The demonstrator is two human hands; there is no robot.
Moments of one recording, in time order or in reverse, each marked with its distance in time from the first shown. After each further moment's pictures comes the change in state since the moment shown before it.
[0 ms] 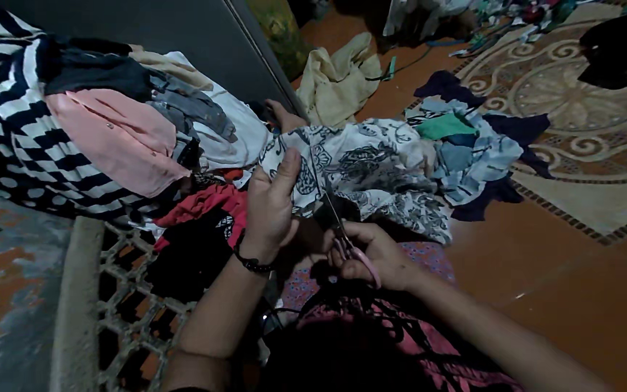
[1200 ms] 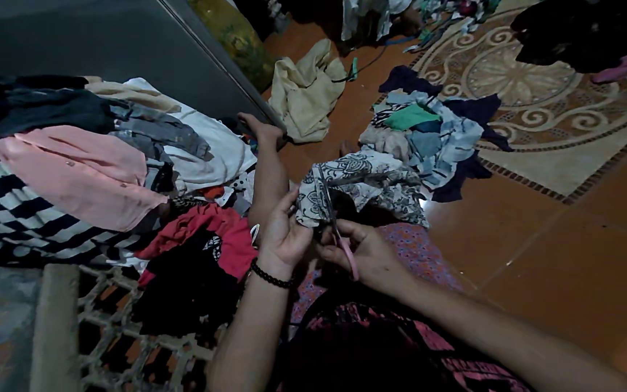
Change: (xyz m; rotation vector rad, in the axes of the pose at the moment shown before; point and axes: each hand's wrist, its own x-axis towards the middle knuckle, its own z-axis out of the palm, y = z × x) left_hand 0.006 -0.058 0.001 -0.593 0.212 -0.708; right_hand -0.015 0.000 0.014 -0.102 0.438 0.292
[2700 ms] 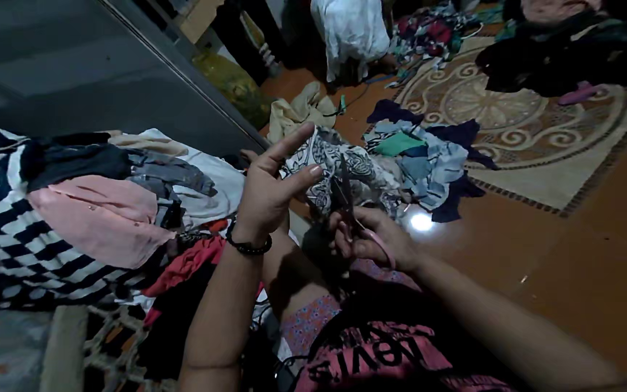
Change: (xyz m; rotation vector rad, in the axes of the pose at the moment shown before) left_hand 0.001 0.062 0.083 1.077 -0.610 0.692; right_hand 0.039 -0.027 -0.054 0.138 -0.251 -0.407
